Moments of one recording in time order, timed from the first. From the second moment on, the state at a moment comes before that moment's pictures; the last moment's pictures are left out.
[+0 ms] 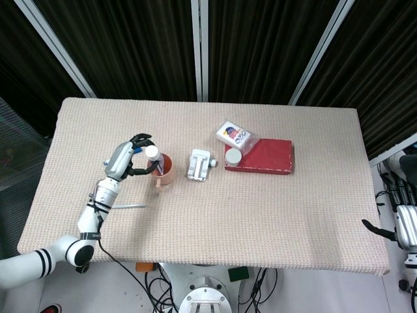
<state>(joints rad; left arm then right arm) -0.63 -1.49 -0.29 -1.46 1.28 1.08 -0.41 0.06 -1.07 0.08 -1.57 -1.47 1.48 0.15</state>
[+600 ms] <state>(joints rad) -0.64 -1.57 -0.25 -1.33 1.29 1.06 -0.43 0.06 -1.08 0.08 -1.55 -1.47 1.47 0.15</state>
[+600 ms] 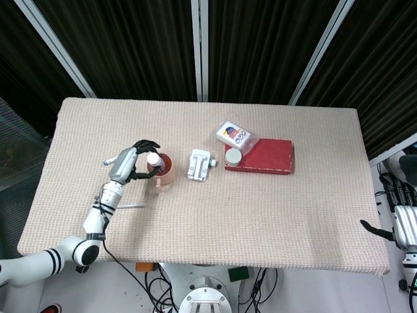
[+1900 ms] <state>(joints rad) -0.64 -1.58 -0.23 -1.25 1.30 0.97 -0.53 0.06 -1.09 0.09 -1.56 -1.47 1.47 0.15</state>
